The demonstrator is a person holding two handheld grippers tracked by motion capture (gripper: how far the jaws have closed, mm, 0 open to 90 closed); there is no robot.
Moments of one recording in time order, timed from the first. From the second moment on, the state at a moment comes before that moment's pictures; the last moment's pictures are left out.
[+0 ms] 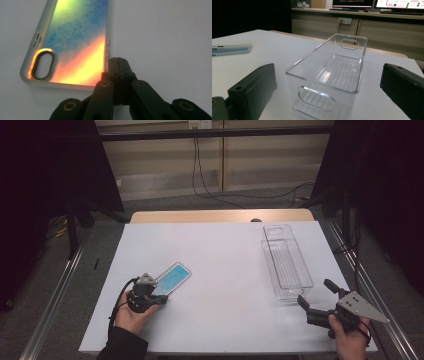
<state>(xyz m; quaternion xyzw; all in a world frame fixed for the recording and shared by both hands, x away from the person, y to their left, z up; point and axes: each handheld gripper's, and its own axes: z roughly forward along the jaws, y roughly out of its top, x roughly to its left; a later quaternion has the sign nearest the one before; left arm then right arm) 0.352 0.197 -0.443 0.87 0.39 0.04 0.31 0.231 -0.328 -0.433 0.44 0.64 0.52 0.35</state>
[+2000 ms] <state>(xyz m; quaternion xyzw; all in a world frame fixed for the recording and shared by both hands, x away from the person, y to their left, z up) 0.377 0.209 -0.445 0.85 0.42 0.07 0.31 0.232 -0.328 -0.433 0.44 0.64 0.52 0.35</state>
